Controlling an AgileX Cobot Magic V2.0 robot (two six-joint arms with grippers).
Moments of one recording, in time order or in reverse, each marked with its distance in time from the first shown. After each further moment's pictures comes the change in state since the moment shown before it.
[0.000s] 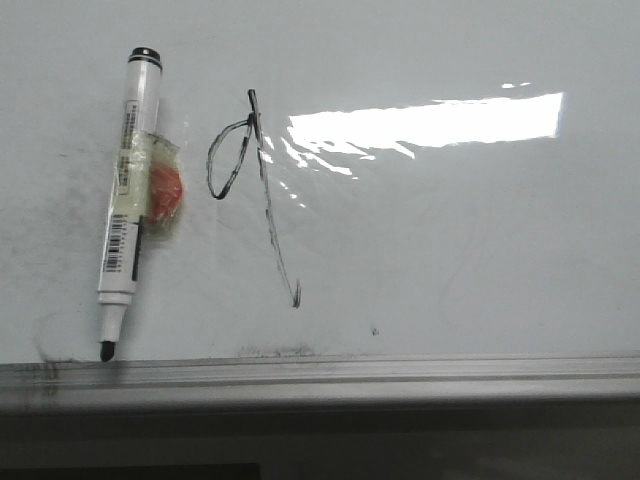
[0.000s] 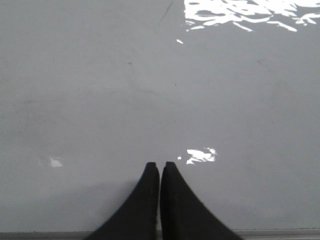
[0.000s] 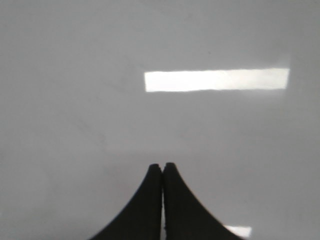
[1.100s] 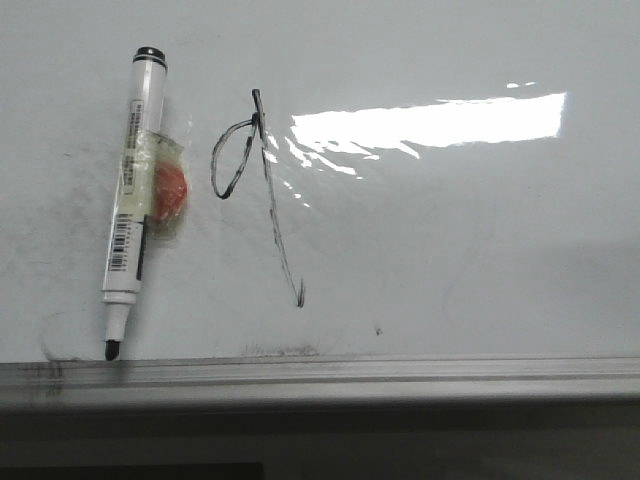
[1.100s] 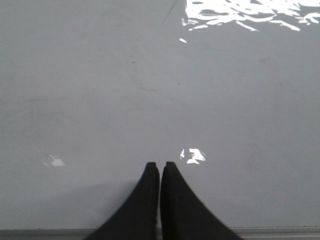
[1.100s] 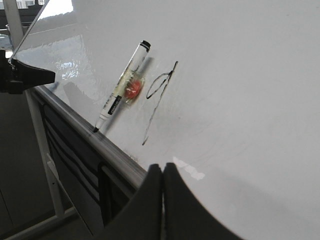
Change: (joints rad) left arm 0.000 0.000 0.000 0.002 0.000 0.000; right arm 0.796 -0.012 -0.043 0.516 0.101 -0.521
